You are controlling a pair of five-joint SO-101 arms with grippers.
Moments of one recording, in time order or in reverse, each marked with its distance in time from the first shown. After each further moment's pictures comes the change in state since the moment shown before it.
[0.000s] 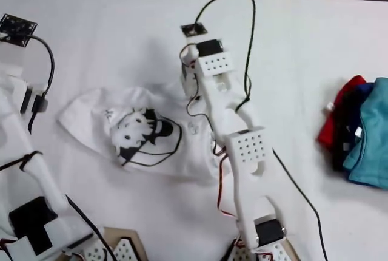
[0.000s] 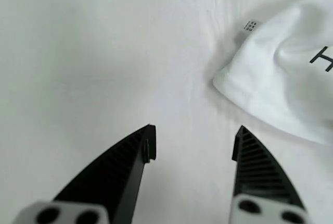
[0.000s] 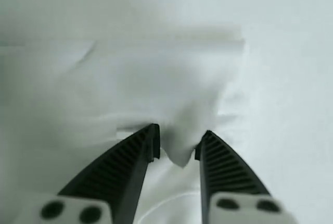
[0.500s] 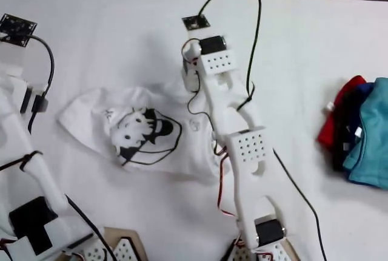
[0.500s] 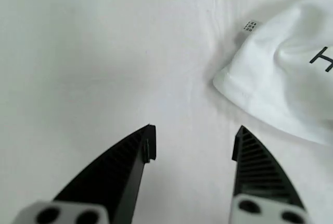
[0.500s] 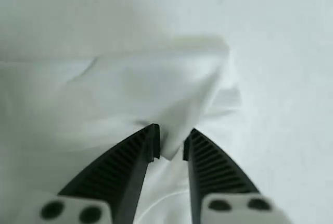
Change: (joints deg) left arm 0.0 0.0 0.0 0.0 0.0; right arm 0.3 0.5 -3.8 0.0 0.0
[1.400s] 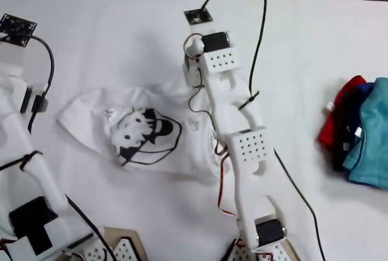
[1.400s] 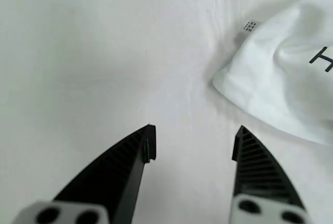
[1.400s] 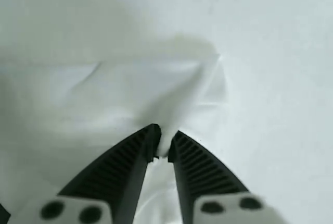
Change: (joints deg) left arm 0.0 0.0 0.0 0.0 0.0; right arm 0.4 0.0 -5.0 3.0 0.0
